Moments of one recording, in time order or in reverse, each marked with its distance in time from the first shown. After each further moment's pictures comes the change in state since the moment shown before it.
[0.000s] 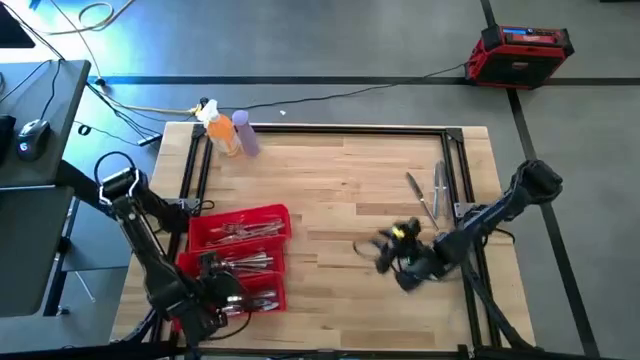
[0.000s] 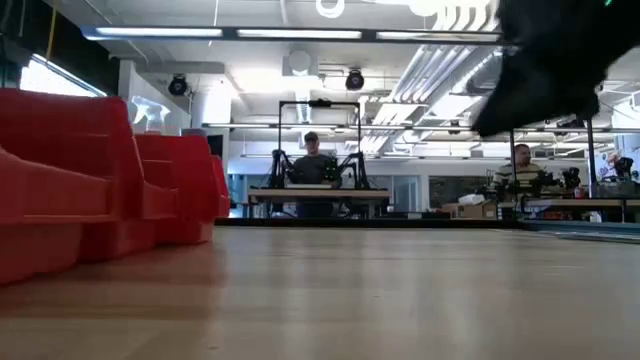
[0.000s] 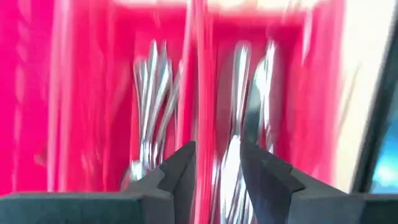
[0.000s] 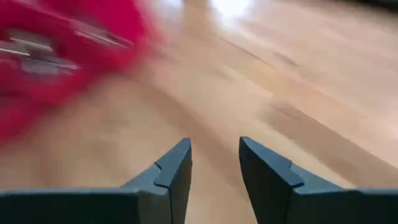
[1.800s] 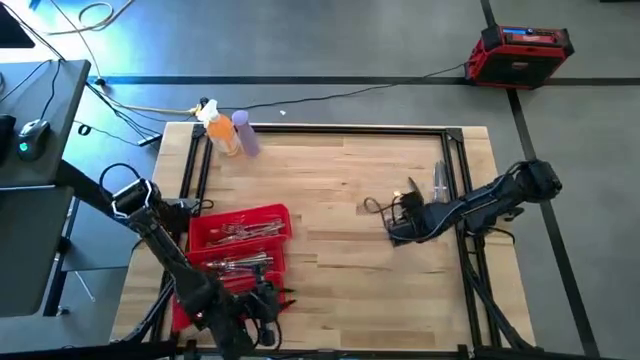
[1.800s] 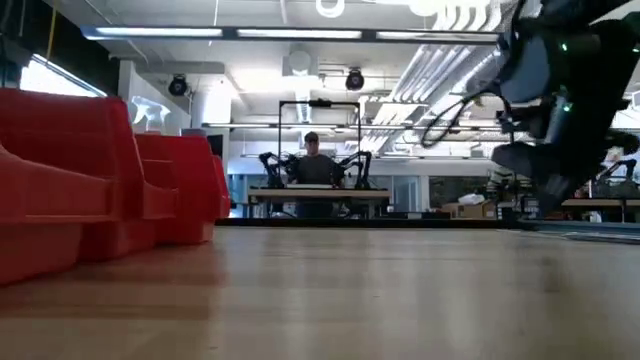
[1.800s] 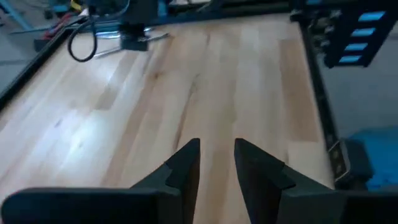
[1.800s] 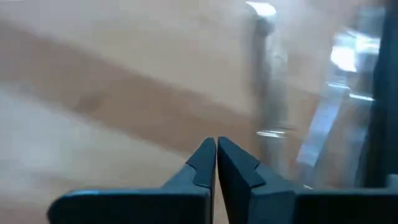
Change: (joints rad) left arm 0.154 0.165 0.097 0.657 -0.442 0.617; right arm -0.314 0.008 -0.131 -0.353 -0.265 0.170
